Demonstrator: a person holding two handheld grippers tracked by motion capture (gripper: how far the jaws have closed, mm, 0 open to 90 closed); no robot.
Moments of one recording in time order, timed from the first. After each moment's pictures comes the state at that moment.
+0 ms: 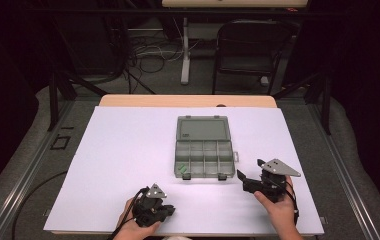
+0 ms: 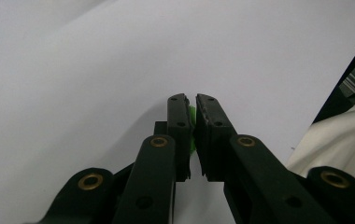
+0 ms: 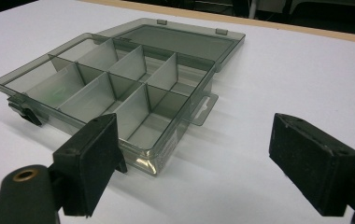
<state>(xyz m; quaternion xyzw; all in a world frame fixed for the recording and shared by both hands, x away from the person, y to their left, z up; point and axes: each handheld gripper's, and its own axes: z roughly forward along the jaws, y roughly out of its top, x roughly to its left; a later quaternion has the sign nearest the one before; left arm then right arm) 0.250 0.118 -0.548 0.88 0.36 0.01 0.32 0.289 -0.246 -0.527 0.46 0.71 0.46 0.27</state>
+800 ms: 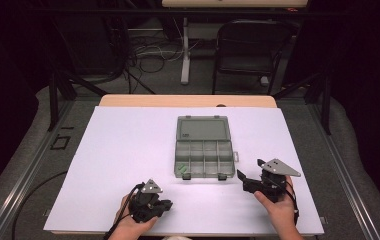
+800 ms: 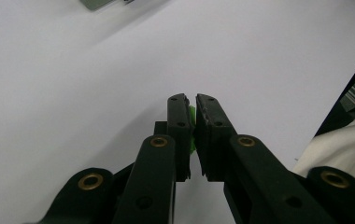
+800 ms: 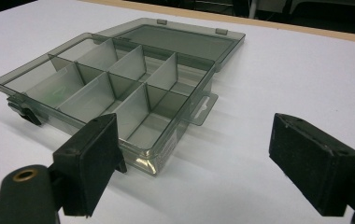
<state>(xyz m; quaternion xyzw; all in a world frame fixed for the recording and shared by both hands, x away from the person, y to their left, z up) 0.257 0.126 -0.538 0.87 0.37 0.02 0.33 0.288 -0.247 -0.526 0.46 0.71 0.46 0.27</state>
